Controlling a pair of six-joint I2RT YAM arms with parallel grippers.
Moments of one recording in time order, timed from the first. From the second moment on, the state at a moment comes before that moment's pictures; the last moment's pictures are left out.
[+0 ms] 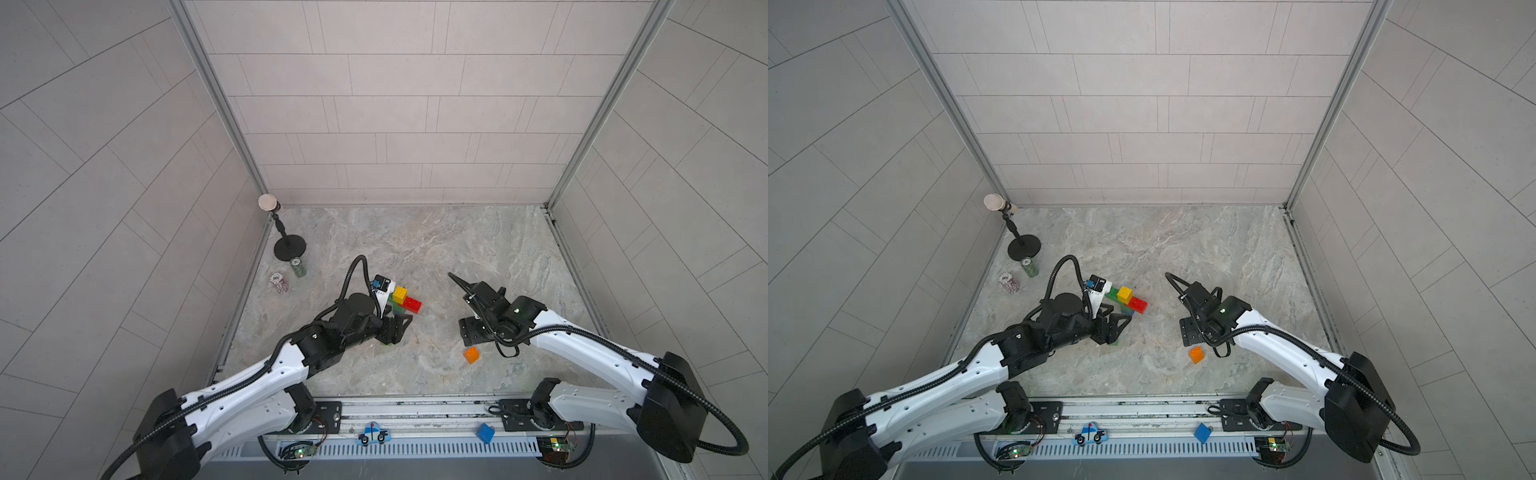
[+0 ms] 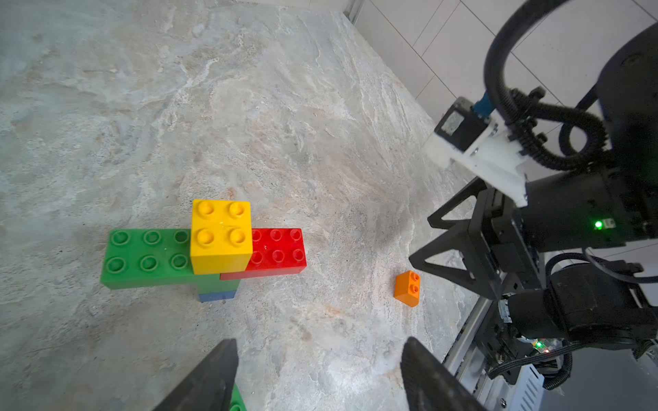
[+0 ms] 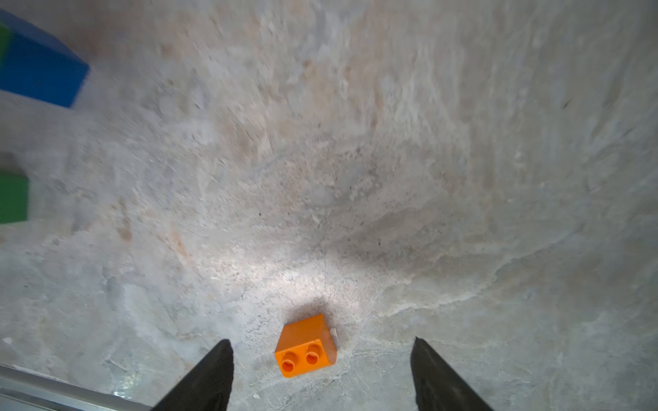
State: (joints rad) left arm -0.86 0.95 0.58 -0.17 0.03 -0.43; right arm 0.69 1.17 0.73 -0.85 0.08 0.54
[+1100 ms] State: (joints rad) left arm -0.87 1.02 0.58 -0.08 0.03 -0.44; right arm 0.82 1.26 0.63 -0.74 0.04 0.48
